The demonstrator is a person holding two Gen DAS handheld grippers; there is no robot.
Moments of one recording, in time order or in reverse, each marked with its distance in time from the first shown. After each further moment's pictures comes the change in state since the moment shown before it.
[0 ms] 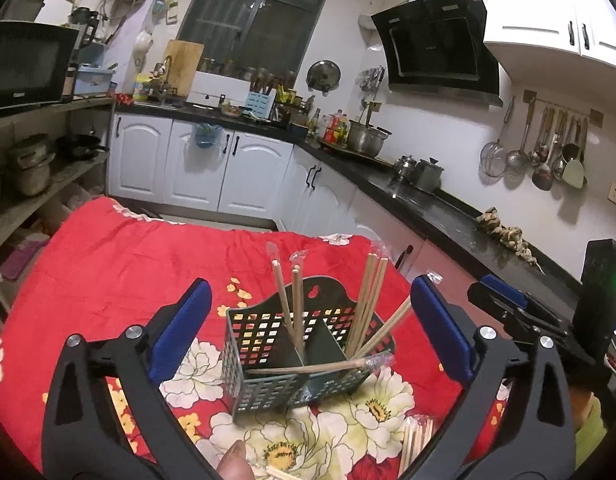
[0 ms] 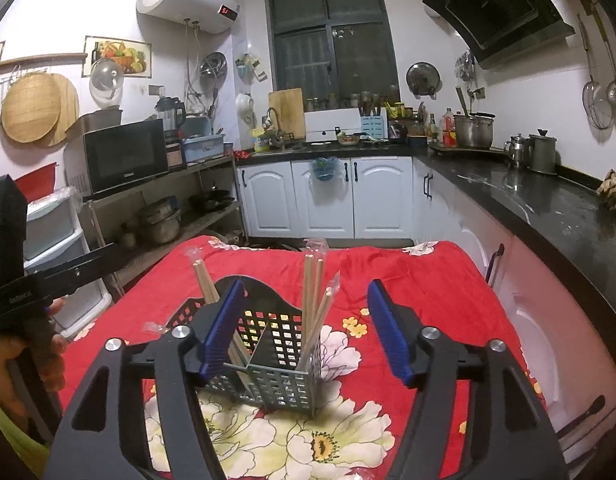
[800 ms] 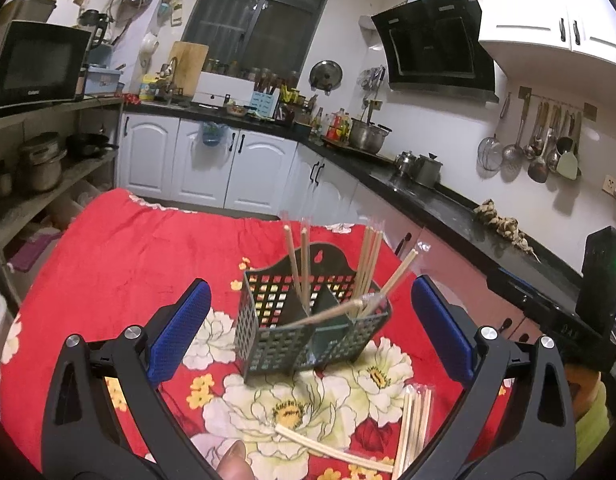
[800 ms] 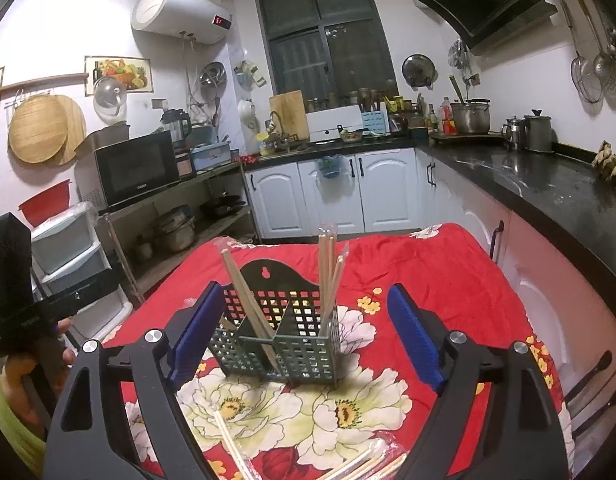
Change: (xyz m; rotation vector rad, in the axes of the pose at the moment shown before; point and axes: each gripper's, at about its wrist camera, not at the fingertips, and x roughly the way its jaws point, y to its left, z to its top) left arm -0.042 0.001 -0.027 0.003 0.008 0.015; right arm -0.044 0.005 -0.021 0.053 -0.005 0.033
